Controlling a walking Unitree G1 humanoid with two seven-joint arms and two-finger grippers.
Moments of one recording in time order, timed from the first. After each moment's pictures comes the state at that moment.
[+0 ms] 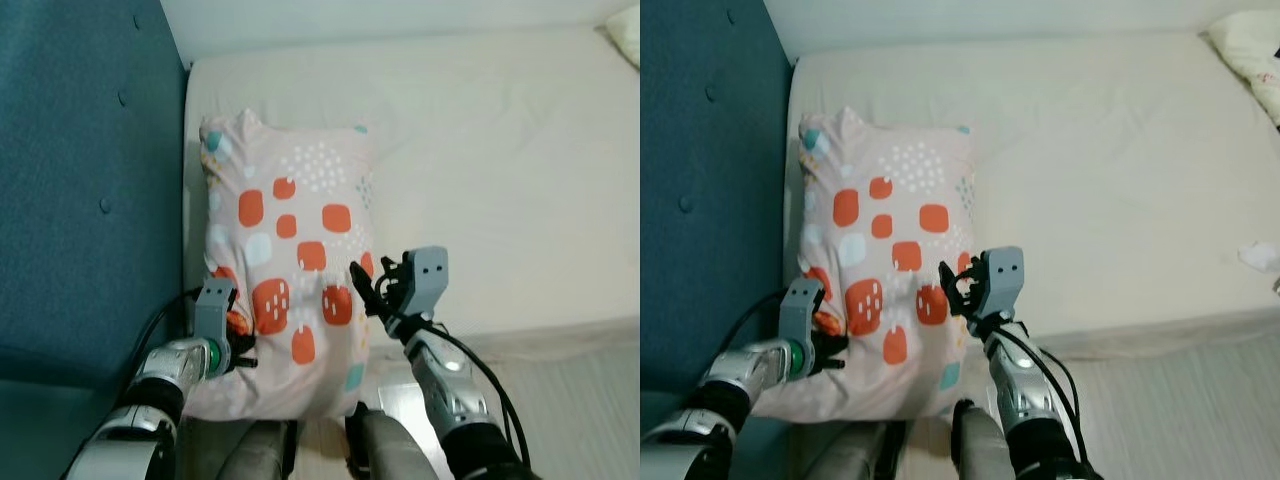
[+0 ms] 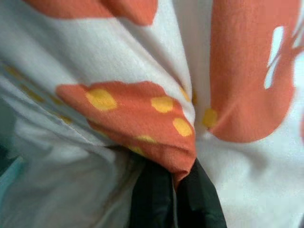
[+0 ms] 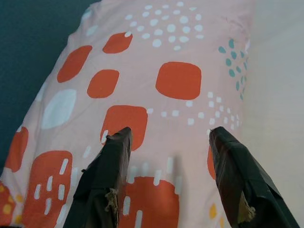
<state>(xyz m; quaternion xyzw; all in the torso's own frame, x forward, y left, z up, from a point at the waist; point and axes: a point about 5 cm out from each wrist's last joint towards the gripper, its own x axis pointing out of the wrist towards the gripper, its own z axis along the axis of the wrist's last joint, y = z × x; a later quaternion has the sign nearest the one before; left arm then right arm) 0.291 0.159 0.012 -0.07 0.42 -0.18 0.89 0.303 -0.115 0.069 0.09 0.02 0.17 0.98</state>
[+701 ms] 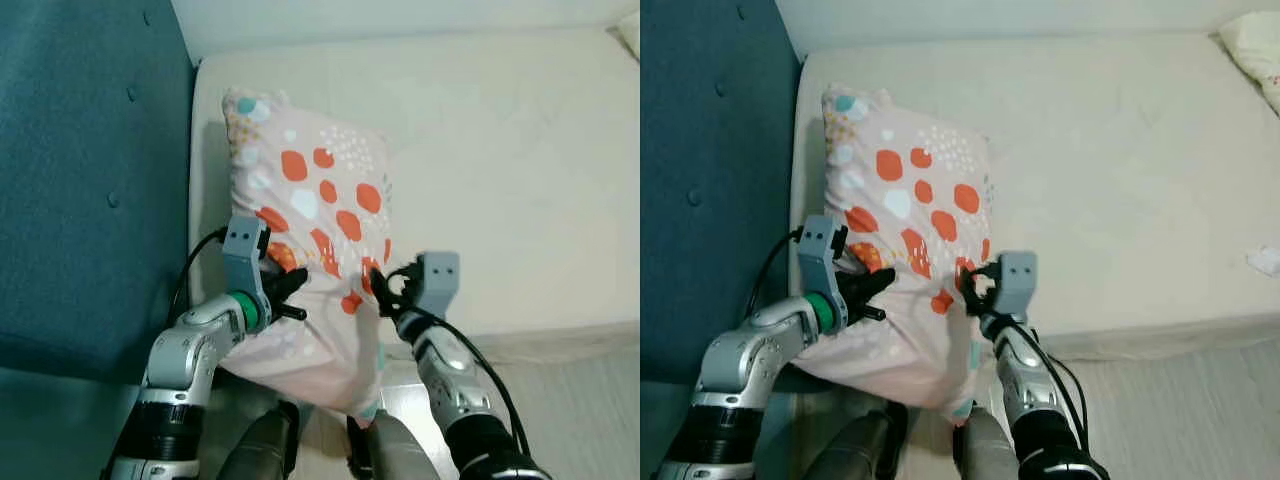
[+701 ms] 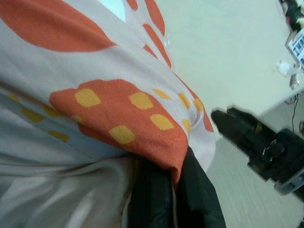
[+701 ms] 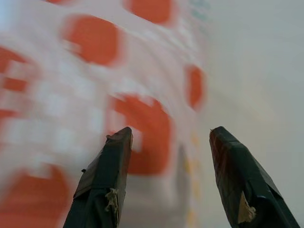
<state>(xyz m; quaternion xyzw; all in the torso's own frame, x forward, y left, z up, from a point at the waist) 0.296 0.103 0.123 -0.11 0.21 -0.26 0.94 0.304 -0.147 0.036 0.14 0.10 0.03 0.98</state>
